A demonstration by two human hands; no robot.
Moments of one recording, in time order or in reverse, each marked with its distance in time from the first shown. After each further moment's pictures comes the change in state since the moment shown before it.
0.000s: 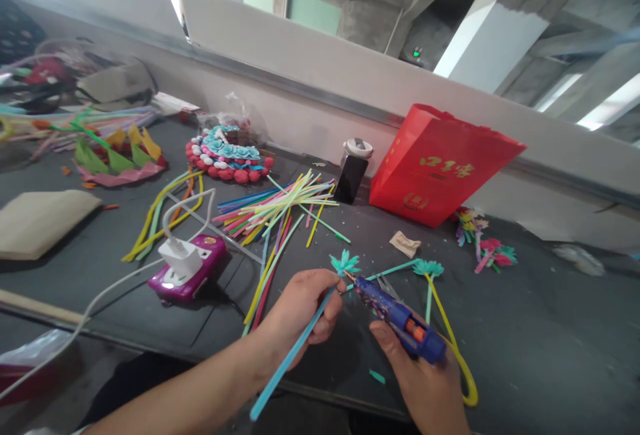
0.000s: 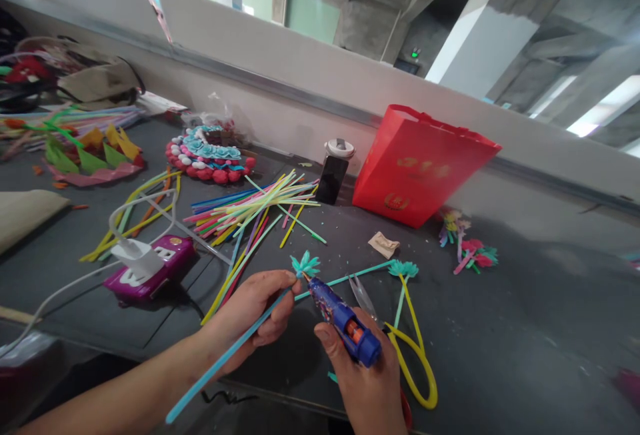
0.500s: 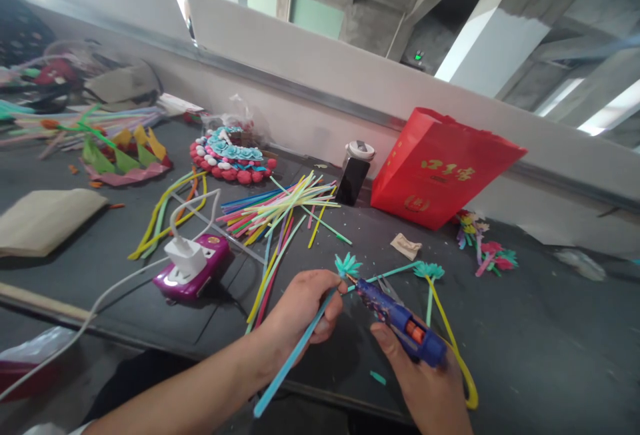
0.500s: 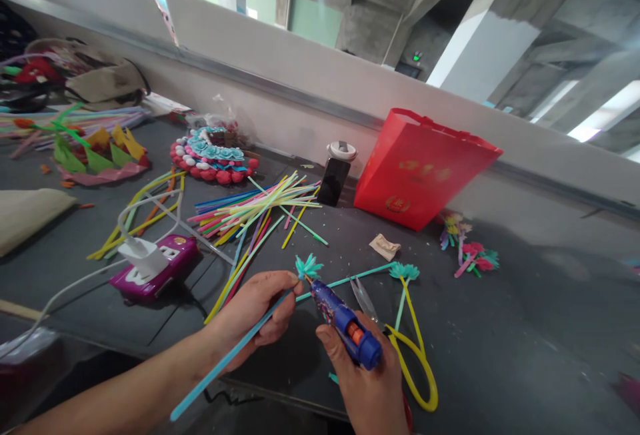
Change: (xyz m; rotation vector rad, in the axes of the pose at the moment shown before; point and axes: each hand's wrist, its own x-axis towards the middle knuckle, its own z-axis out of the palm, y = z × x) left_hand 0.001 -0.001 -0.002 0.010 0.000 0.016; right_hand -0.007 0.013 -0.002 -0.091 -0.033 0.064
